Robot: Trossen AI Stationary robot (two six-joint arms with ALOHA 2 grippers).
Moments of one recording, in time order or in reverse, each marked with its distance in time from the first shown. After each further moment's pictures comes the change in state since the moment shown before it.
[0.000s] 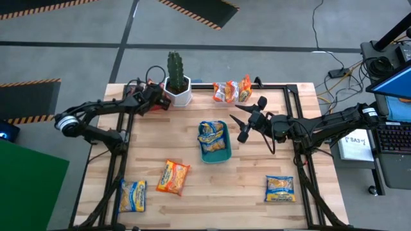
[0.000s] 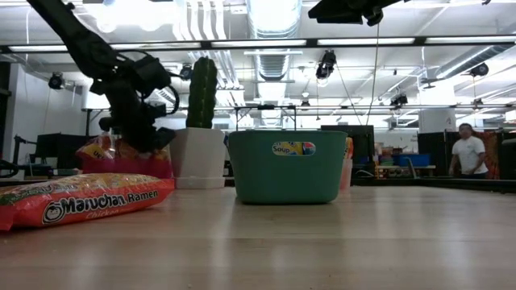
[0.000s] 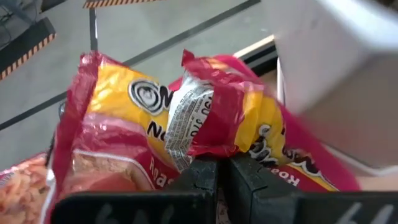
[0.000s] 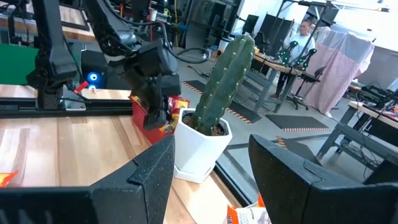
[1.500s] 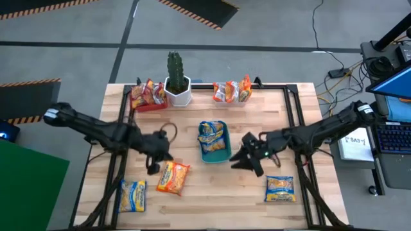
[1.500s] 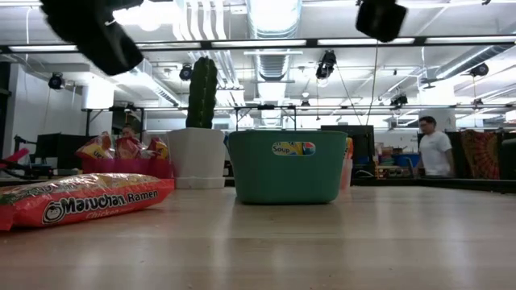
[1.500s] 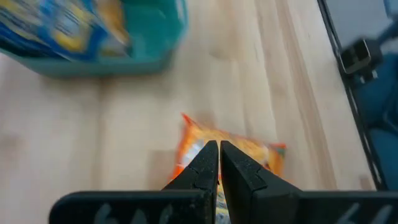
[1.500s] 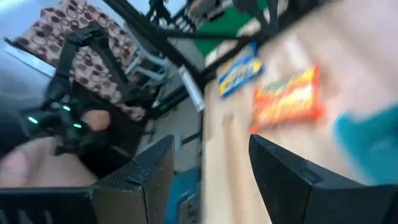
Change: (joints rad) left arm -1.034 -0.295 0.187 -0.460 0.513 -0.167; right arm 0.164 0.052 0.001 -0.098 -0.753 1.015
